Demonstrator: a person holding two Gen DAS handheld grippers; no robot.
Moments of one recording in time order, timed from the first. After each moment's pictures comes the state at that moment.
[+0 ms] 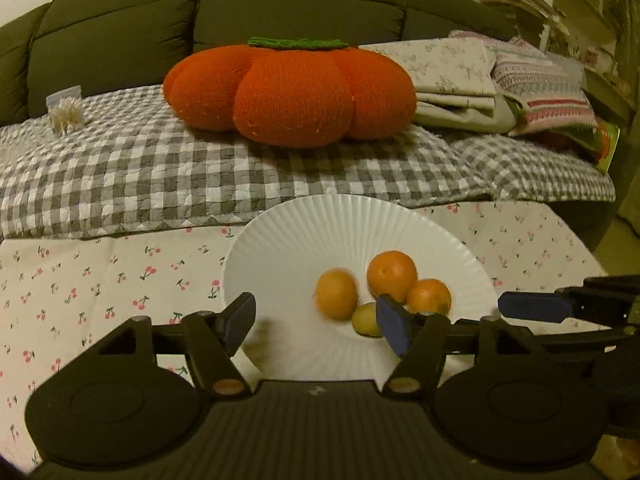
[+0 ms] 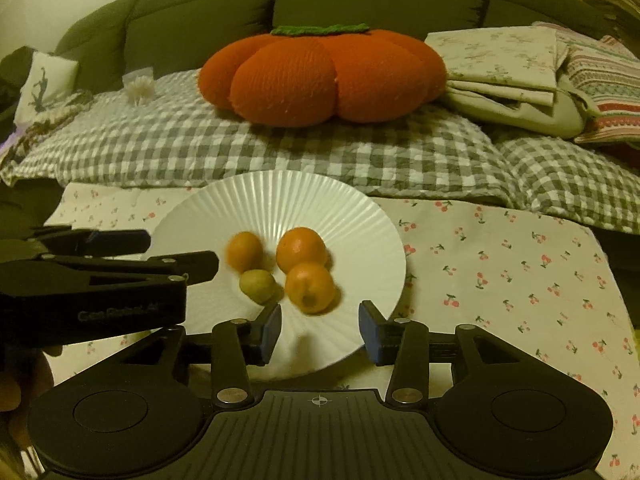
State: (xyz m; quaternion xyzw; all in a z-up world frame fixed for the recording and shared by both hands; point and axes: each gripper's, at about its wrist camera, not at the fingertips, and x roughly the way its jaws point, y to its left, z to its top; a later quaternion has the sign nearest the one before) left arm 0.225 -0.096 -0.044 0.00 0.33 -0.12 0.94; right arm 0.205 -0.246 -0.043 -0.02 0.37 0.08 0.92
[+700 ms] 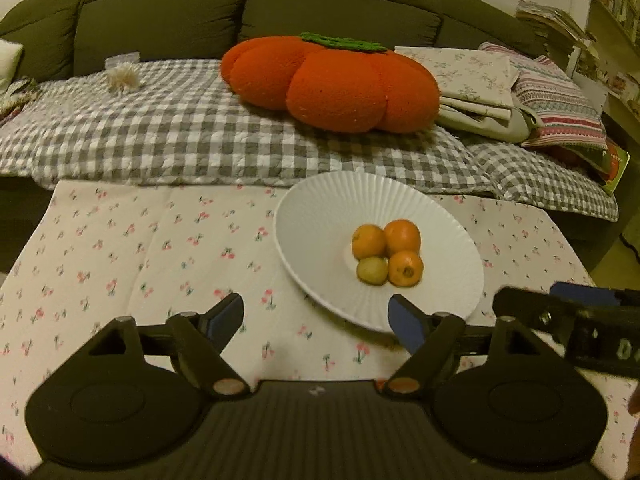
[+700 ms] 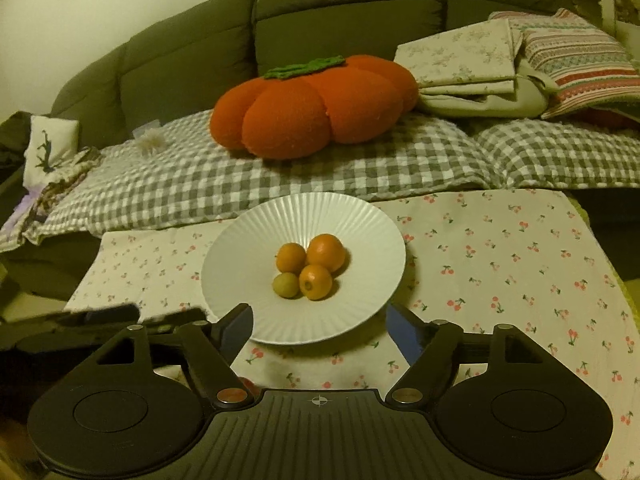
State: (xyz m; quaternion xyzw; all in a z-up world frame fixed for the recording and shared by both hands) left arm 0.163 -0.064 -0.024 -0.05 0.36 -0.08 0.93; right arm 0.145 -0.249 -0.004 0.07 0.35 0.06 0.93
